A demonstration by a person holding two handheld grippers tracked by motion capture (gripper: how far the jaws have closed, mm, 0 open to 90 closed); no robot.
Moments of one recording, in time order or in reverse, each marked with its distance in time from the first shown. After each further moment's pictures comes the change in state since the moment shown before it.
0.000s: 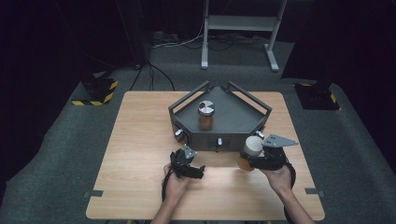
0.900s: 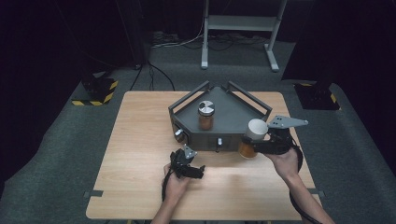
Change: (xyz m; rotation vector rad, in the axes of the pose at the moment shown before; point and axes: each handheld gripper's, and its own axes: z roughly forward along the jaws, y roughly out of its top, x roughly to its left) left arm 0.000 0.000 0.000 0.000 0.000 -0.001; right arm -0.017 0.060 -0.021 -0.037 0.060 -0.020
